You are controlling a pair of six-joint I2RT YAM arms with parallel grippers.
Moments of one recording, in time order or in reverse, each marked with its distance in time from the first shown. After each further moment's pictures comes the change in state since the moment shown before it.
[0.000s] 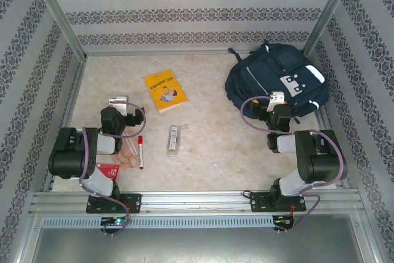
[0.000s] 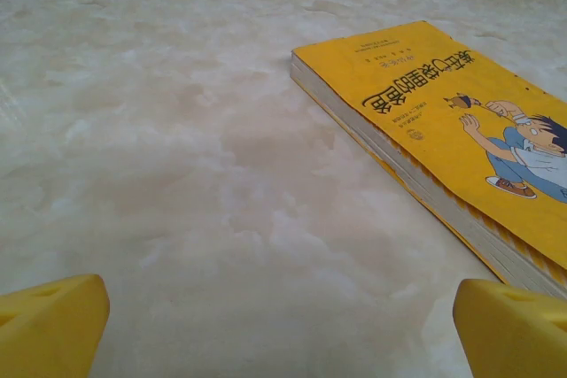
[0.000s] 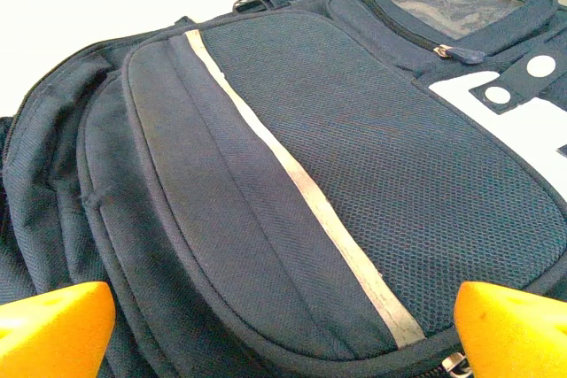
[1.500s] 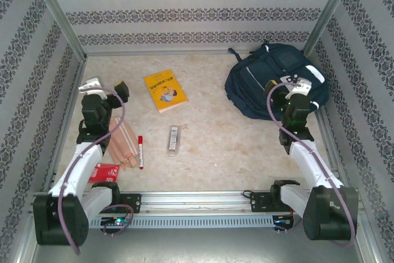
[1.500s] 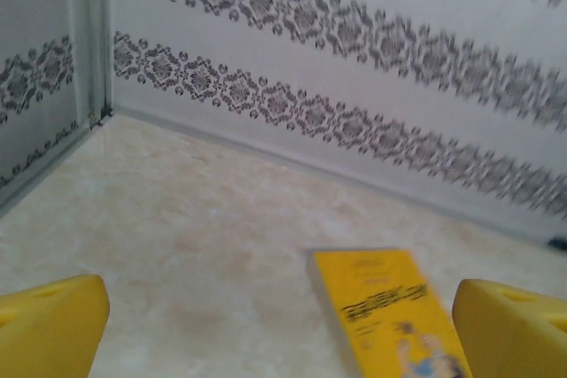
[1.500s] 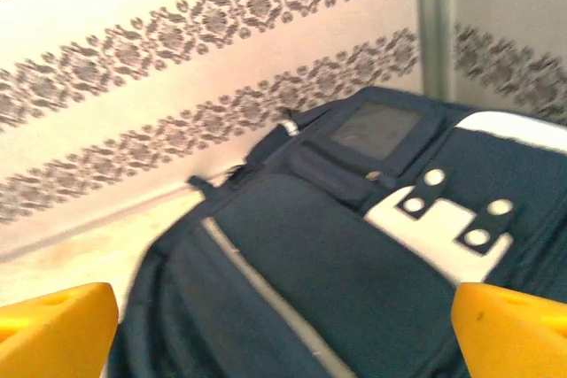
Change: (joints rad) left arm -0.011 -0.627 0.259 -0.695 -0.220 -0.347; right arm -0.028 -0.491 0.210 -0.600 0.034 0.326
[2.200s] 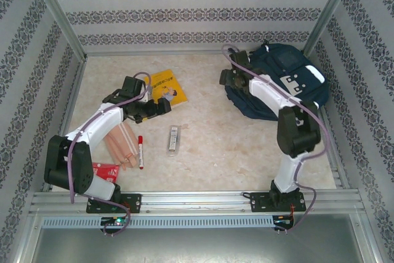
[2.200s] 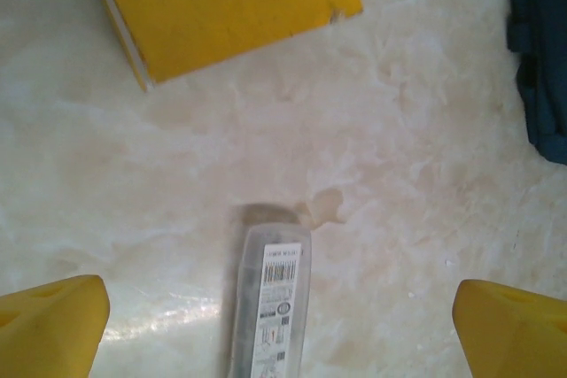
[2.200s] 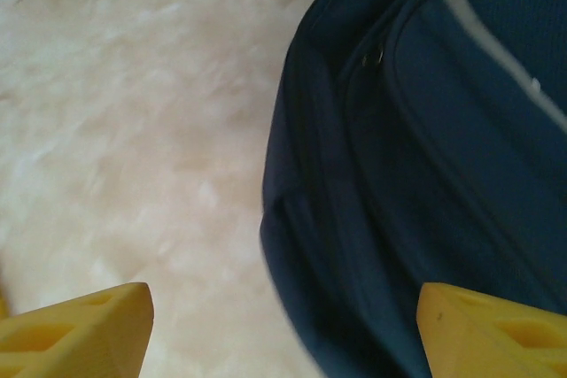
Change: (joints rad) left arm -0.274 0.510 0.403 -0.747 0.470 -0.182; right arm 0.342 0.883 0.961 -0.760 0.099 0.119
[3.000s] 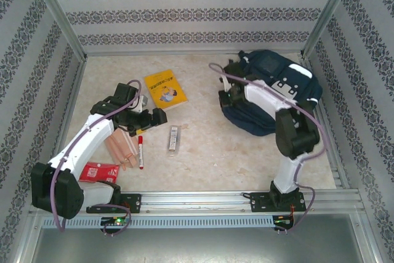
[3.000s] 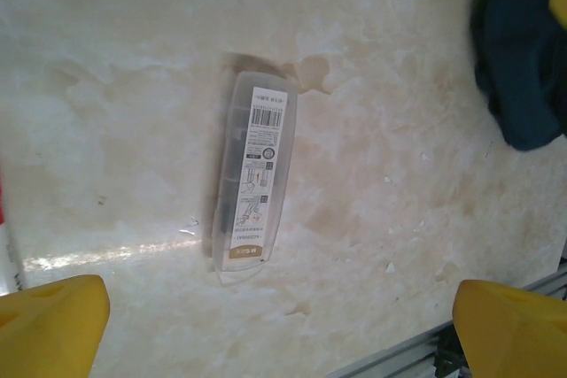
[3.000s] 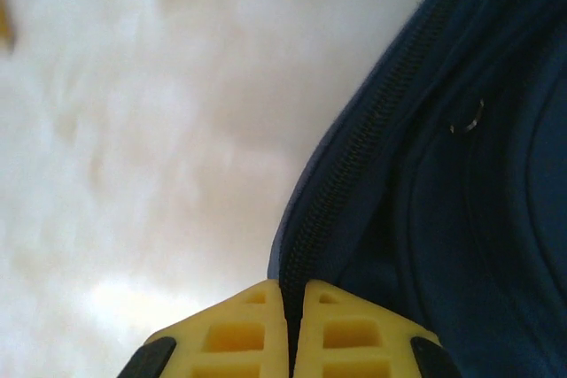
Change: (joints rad) left arm -0.019 -0.204 -0.026 -0.264 0.061 -0.025; right arm 0.081 -0.133 -0.226 -0.166 -0.255 -0.296
